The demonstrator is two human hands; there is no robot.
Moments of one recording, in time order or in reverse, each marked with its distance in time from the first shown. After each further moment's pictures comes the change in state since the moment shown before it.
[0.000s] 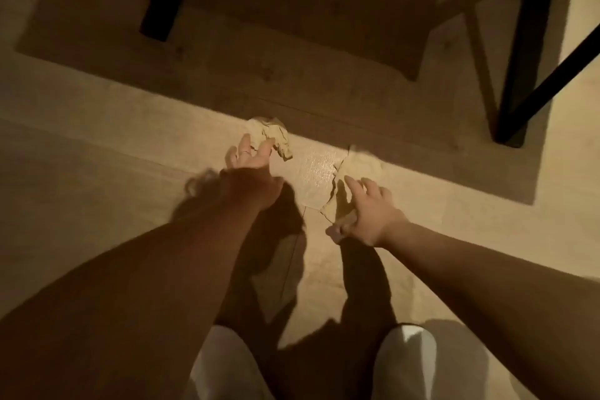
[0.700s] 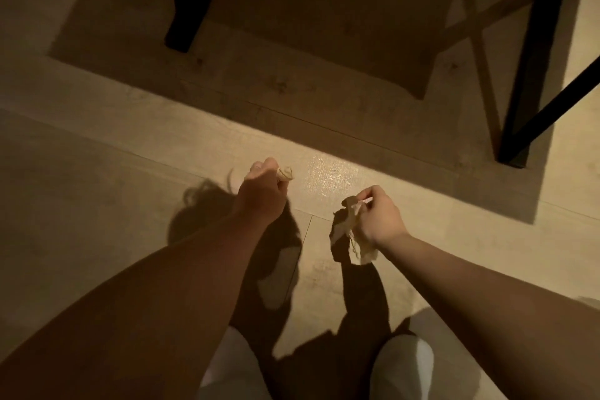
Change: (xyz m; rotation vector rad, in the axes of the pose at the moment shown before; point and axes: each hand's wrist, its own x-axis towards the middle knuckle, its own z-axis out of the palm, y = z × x) left_hand -0.028 -0.009 -0.003 -0.148 0.272 0.141; right_hand -0.012 -0.016 -0.002 0.538 0.265 0.105
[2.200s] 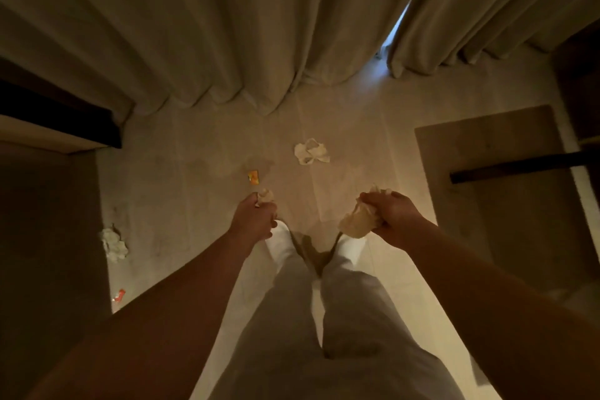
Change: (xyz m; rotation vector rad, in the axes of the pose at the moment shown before) left_hand -0.550 -0.240 -0.593 -1.456 0.449 -1.224; right_hand -0.614 -0.499 0.174 -0.071 -0.670 0.033
